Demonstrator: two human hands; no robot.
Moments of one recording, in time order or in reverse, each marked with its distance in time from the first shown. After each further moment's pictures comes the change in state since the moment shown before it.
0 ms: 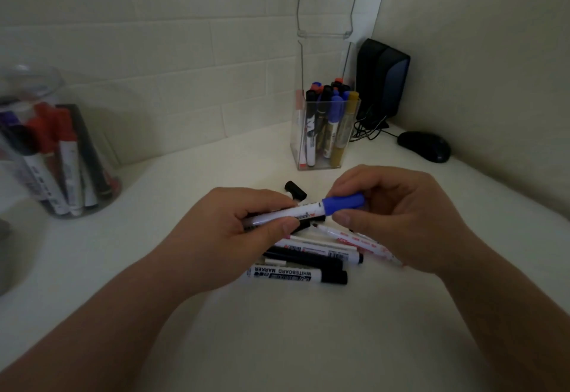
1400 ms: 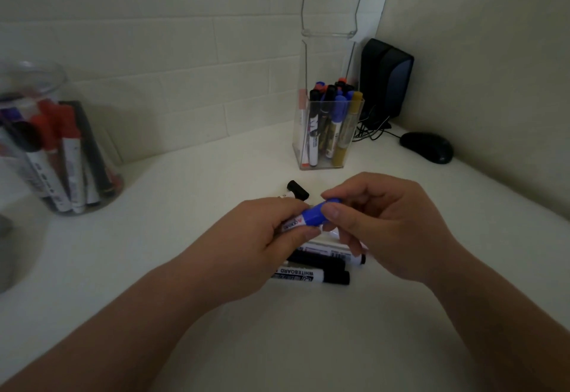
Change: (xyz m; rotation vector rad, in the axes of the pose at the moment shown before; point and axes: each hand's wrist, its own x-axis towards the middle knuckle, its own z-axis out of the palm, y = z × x) left_hand 0.004 0.012 0.016 0.010 -0.177 -0.065; right_hand -0.001 -0.009 0.023 -0.015 0.061 0.099
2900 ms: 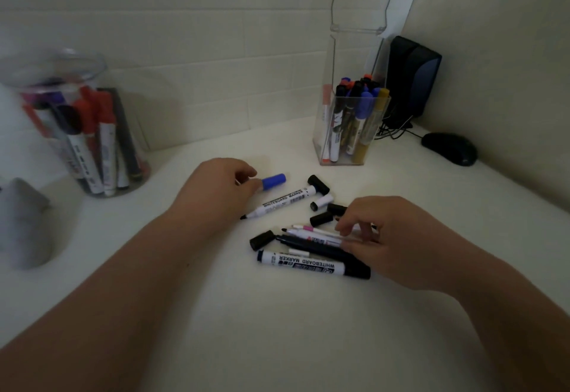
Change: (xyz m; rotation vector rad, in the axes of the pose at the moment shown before) left_hand 0.017 -0.079 -0.029 0.201 0.295 -0.493; right_hand 0.004 0.018 0.000 -0.813 -0.315 0.023
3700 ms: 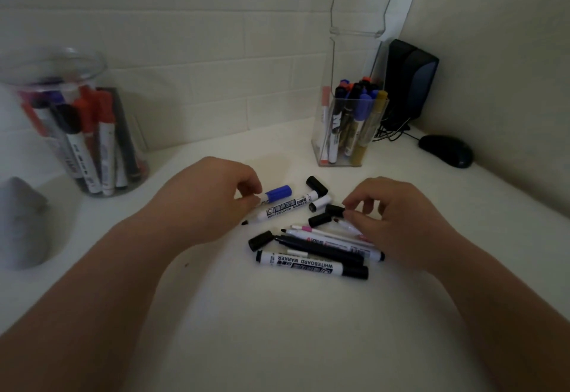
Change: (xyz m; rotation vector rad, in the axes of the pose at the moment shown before) left_hand -0.027 0.019 -0.037 0.208 -0.139 0.185; right_hand 0.015 0.018 0.007 0.113 0.248 0.084
